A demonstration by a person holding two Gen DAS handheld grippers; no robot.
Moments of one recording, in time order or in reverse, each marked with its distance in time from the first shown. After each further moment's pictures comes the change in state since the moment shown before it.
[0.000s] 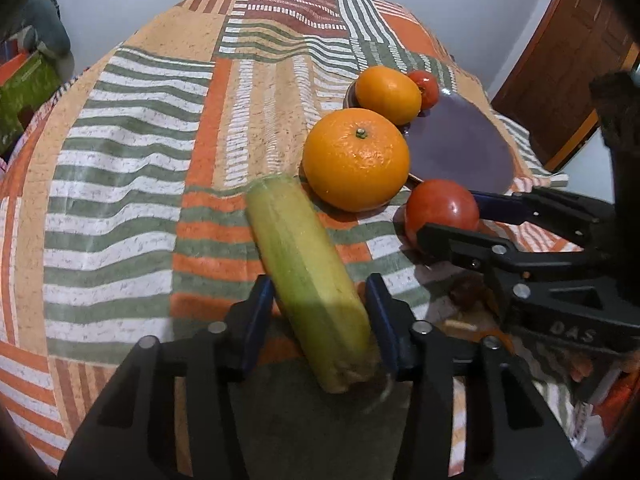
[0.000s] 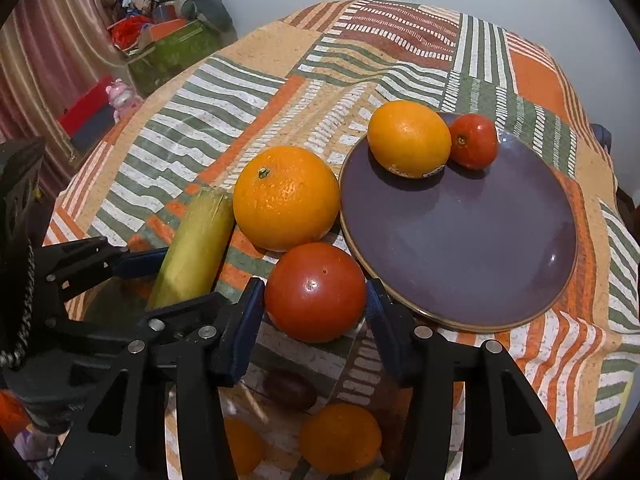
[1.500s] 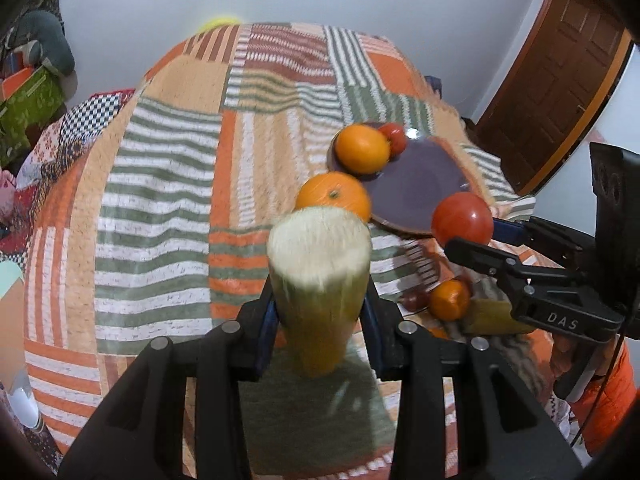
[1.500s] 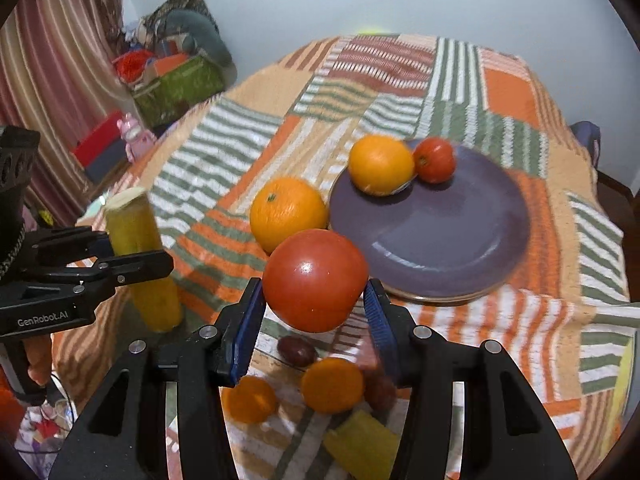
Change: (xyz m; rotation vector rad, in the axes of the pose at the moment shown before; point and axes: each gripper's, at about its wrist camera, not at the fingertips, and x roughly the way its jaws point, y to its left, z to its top) left arm -0.071 -0.018 0.012 0.024 -0.092 -0.009; right arm -0.058 -0.008 -0.012 0.060 -0.137 0.008
